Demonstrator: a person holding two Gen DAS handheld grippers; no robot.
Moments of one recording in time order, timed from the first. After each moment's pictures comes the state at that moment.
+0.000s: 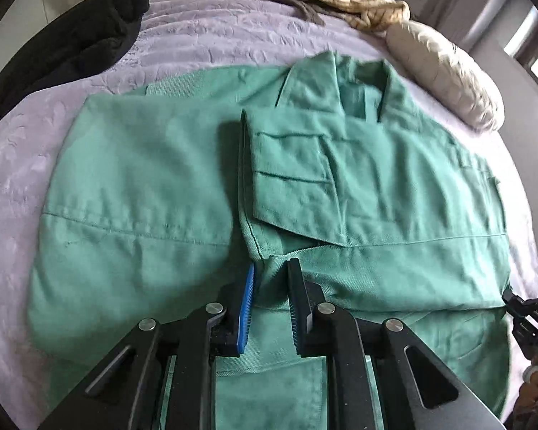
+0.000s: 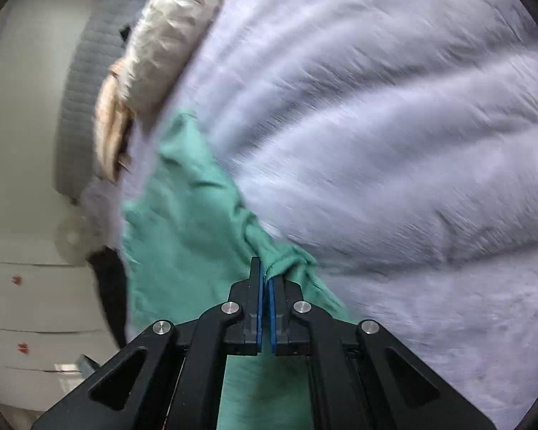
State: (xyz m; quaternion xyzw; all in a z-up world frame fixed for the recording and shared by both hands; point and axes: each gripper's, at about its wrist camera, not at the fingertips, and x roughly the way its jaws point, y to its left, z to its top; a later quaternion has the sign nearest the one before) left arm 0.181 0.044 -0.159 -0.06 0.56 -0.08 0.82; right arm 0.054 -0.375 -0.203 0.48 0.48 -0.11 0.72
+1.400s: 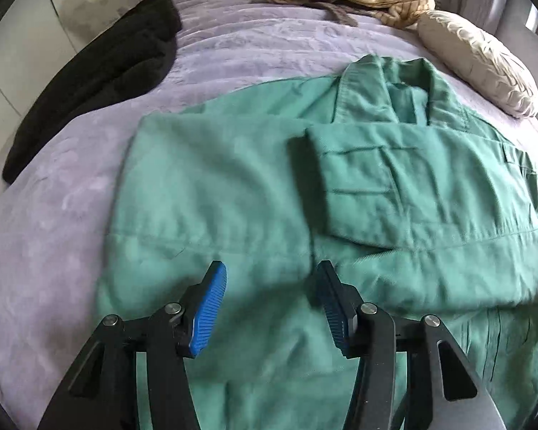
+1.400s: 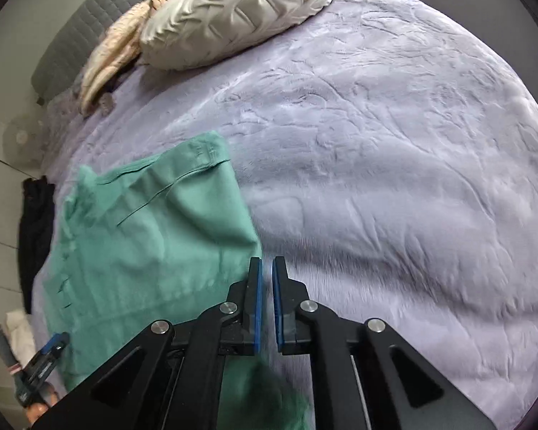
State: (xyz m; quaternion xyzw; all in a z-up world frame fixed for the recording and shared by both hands) left arm 0.178 0.063 -0.146 0.02 0.56 0.00 0.83; right arm 0.147 -0.393 -0.170 0.24 0.55 -0.08 0.80
